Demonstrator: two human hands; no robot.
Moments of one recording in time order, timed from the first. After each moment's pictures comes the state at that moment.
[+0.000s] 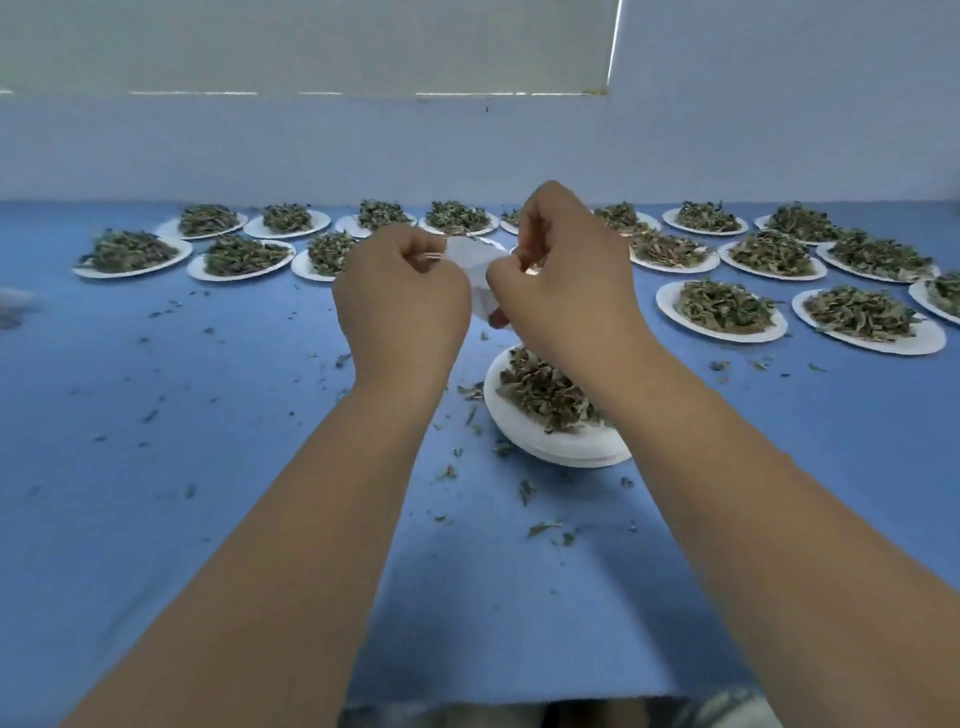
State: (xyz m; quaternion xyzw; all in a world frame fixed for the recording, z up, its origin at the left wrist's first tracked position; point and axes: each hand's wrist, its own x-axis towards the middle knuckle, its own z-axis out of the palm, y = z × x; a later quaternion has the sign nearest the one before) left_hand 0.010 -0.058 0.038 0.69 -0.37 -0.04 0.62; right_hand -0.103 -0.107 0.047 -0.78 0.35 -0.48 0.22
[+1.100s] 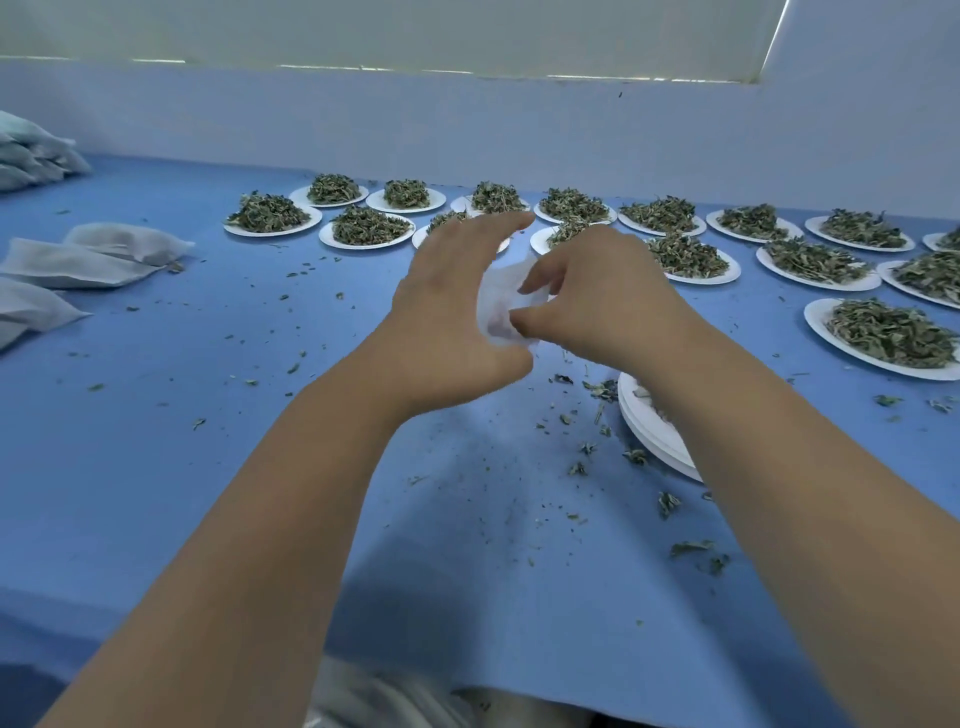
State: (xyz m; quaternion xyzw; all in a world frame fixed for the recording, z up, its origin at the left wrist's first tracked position) left_hand 0.108 0.008 0.018 0.68 -0.60 -0.08 0.41; right_hand -0.017 -0.100 0.043 -0.90 0.36 -0.23 0.14
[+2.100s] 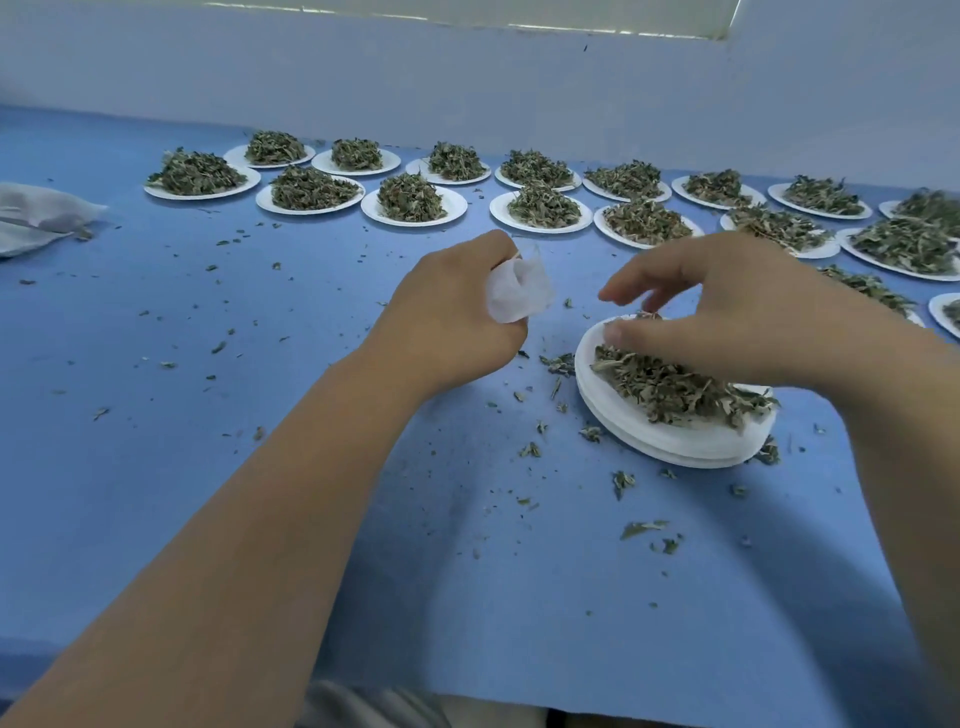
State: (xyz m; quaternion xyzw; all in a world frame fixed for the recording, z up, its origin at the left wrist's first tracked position) left_hand 0.092 -0.051 -0.016 0.70 -0.61 -0.02 0.38; right_hand -0.129 -0.122 0.050 -0.91 0.35 -0.13 0.19
